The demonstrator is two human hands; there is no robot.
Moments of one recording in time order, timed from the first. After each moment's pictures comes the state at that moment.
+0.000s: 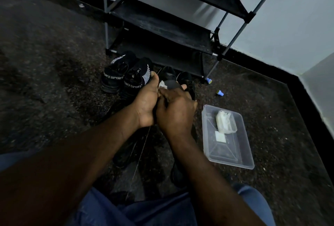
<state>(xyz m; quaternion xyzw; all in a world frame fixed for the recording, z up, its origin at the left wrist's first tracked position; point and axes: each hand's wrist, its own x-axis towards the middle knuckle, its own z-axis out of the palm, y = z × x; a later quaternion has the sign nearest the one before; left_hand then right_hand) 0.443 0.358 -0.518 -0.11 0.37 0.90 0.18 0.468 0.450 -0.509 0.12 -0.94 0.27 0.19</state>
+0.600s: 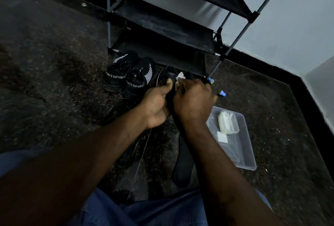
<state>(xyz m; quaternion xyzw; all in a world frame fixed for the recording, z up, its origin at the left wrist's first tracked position) 0.447 0.370 -0.519 -0.13 0.39 0.90 0.13 0.436 0.468 -0.489 0.03 -0.96 0.21 0.19</state>
